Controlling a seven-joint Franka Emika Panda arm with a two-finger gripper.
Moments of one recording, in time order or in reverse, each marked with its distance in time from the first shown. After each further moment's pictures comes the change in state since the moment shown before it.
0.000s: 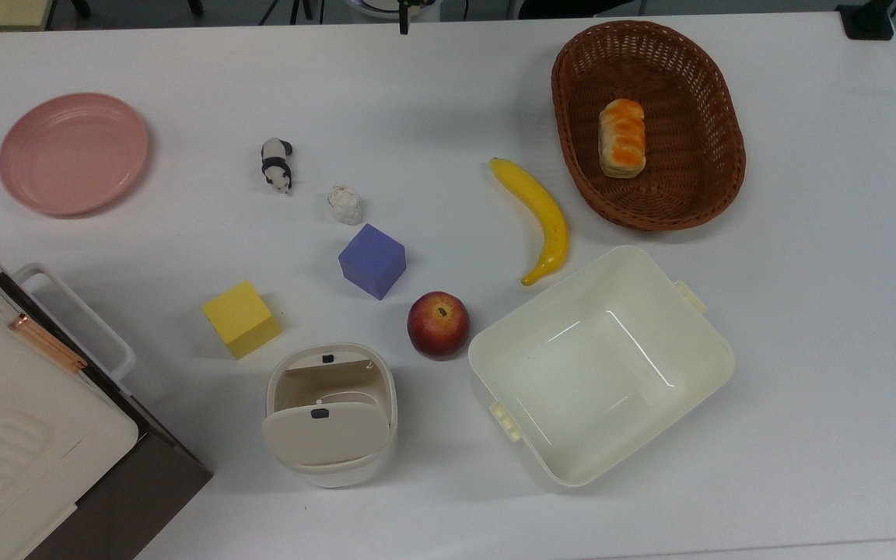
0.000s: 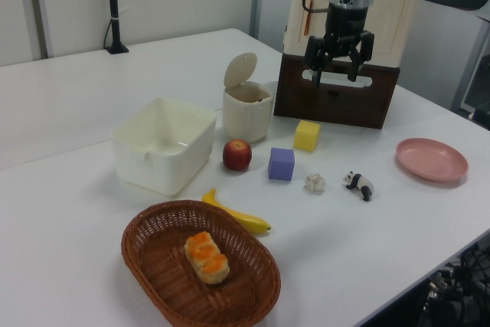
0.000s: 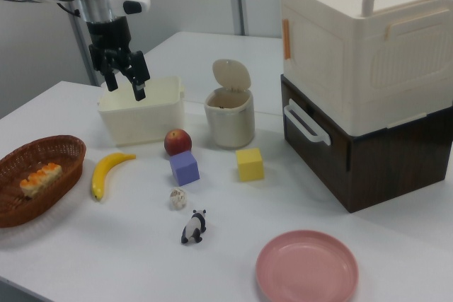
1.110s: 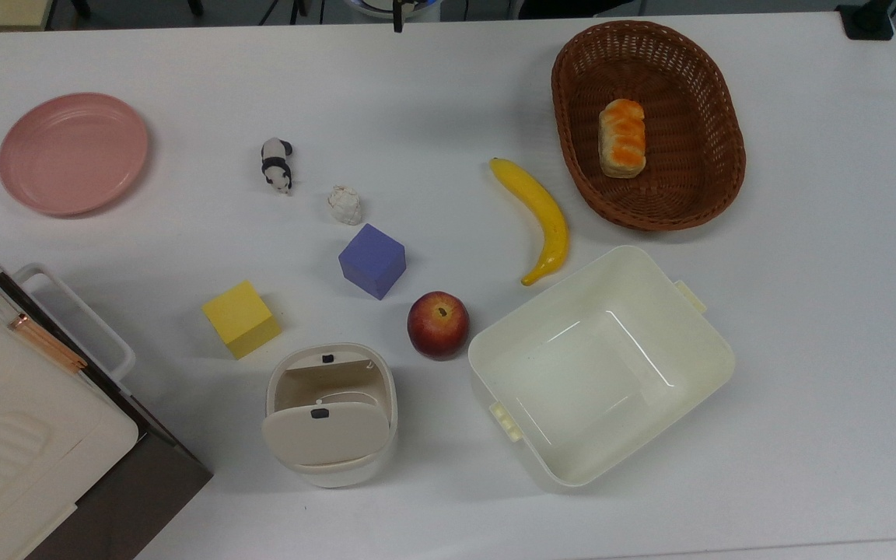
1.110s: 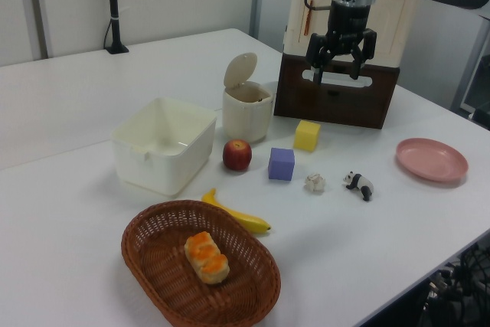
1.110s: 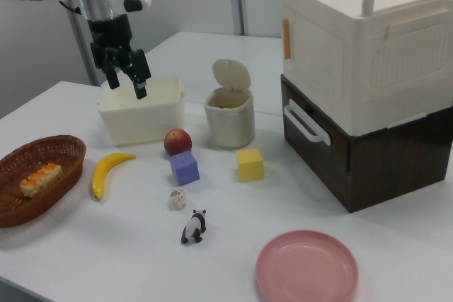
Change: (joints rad) arm -0.010 -0.004 0.001 0.007 0.000 0.000 0.012
